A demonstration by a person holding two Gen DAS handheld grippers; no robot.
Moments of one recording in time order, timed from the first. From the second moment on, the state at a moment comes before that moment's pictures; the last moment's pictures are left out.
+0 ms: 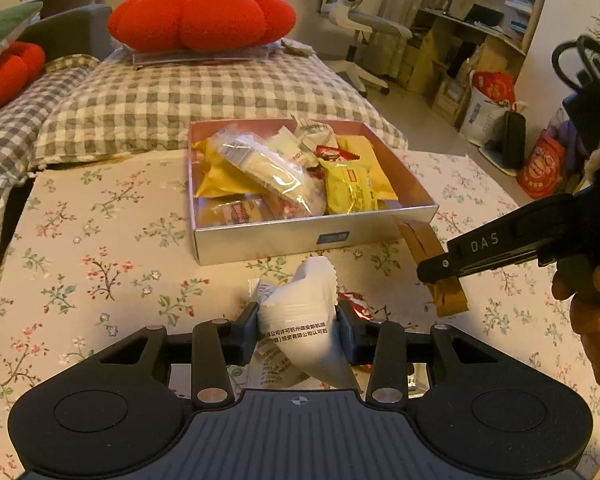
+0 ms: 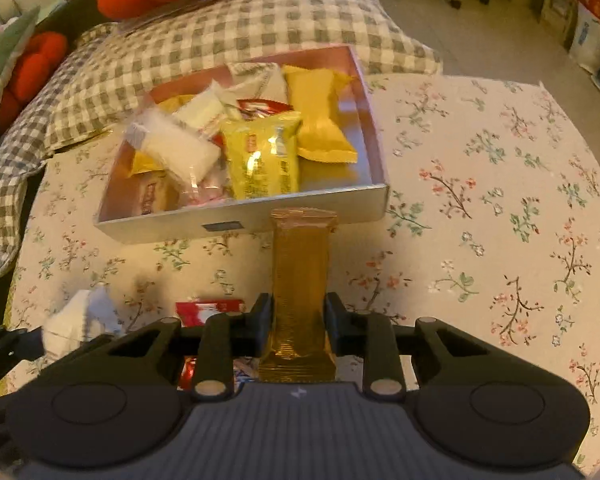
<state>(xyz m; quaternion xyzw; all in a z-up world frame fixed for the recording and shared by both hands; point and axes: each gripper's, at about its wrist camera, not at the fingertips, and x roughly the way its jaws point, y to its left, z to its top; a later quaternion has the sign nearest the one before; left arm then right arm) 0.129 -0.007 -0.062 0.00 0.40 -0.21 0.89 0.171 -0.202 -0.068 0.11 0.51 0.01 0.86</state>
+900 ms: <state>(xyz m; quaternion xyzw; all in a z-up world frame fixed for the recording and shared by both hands) 0.206 -0.015 -0.045 -0.06 0.37 -0.19 0.91 0.215 -0.209 -0.069 0.33 0.48 0.12 0.80</state>
